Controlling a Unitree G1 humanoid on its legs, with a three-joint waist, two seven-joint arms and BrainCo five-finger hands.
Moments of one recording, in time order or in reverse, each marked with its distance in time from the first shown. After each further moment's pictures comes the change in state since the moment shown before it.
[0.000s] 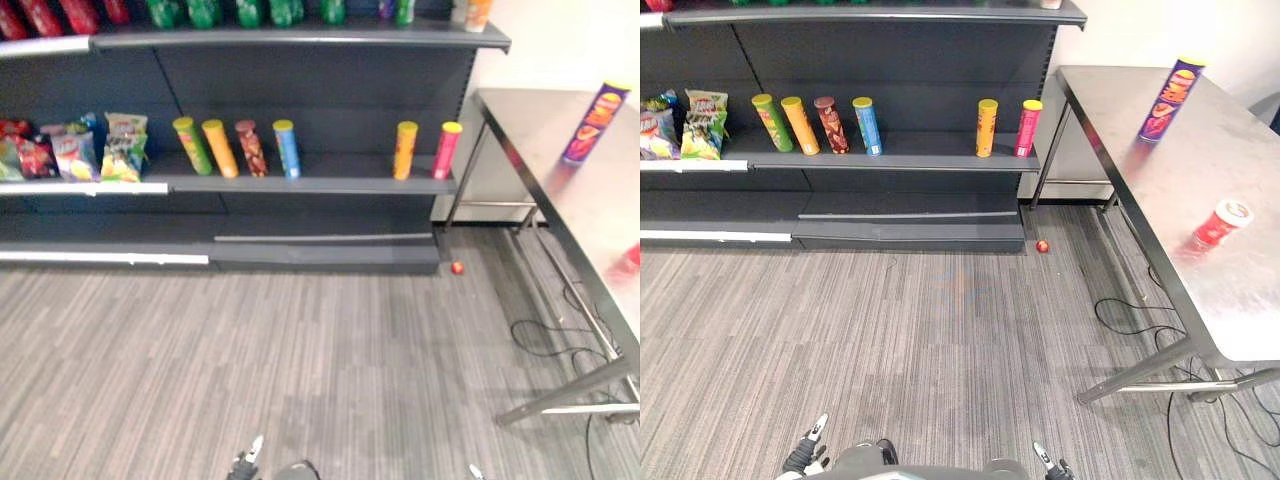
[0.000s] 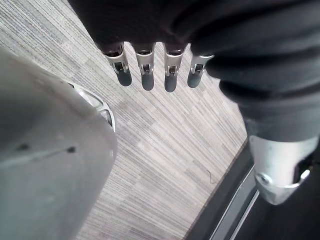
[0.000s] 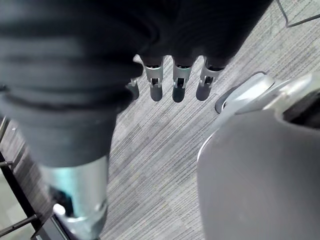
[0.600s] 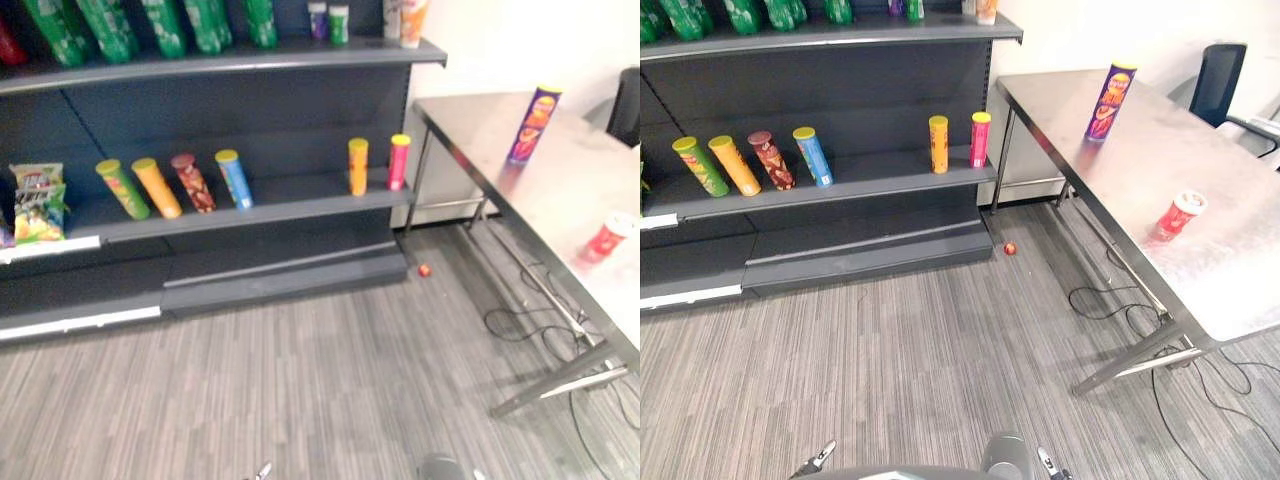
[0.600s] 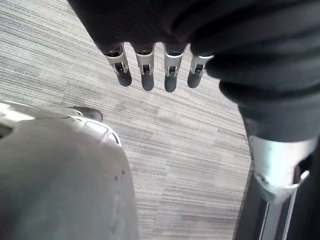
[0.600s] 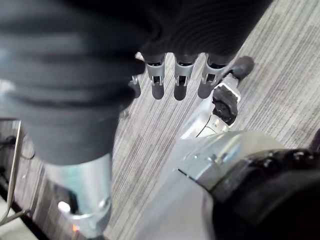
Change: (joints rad) left arm -0.006 0.075 -0.179 0.147 0.049 0.020 0.009; right arm -0.029 -0.022 -0.013 0.065 0.011 -0.001 0.009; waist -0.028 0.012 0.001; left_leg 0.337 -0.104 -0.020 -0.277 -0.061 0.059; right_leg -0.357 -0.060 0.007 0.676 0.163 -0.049
